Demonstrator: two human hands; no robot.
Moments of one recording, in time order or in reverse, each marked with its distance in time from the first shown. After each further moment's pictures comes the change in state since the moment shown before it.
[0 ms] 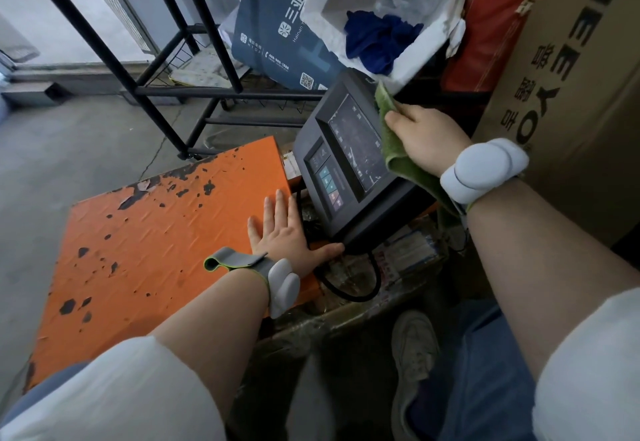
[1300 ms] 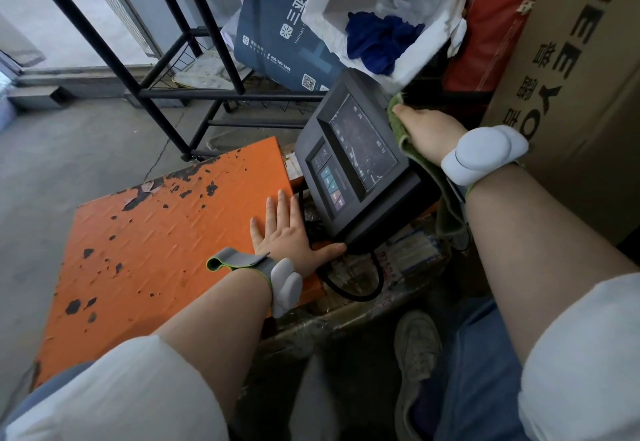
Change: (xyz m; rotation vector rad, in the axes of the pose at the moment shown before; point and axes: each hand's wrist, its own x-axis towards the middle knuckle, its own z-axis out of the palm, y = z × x) left_hand -0.001 0.000 -0.001 -0.001 0.001 0.006; right_hand 0.019 0.003 0.000 -0.067 -0.078 0.186
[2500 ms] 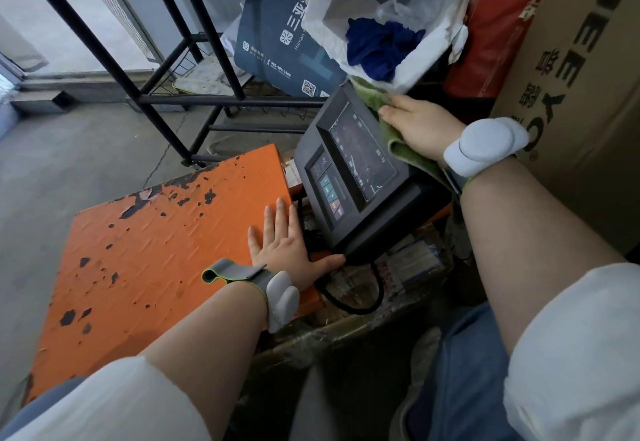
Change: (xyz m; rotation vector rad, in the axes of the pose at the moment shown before) left_hand 0.001 0.000 -0.002 0.007 -0.014 -0.006; right_hand 0.007 -0.007 -0.008 0.158 -0.022 -0.287
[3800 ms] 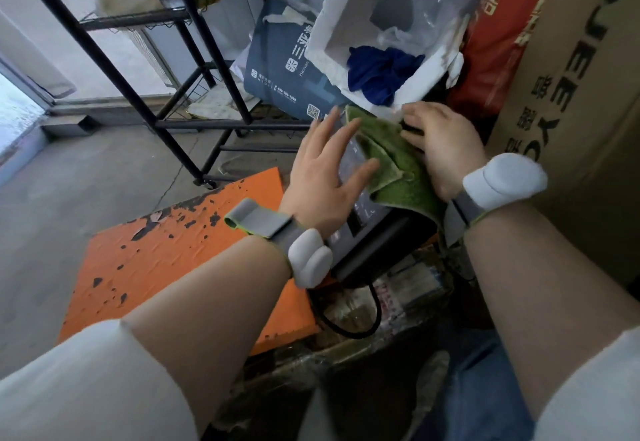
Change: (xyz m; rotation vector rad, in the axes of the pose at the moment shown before) left_hand -0.002 0.074 -0.107 -0.517 0.554 0.502; right_hand -0.008 0.003 -0.012 0.735 0.287 0.131
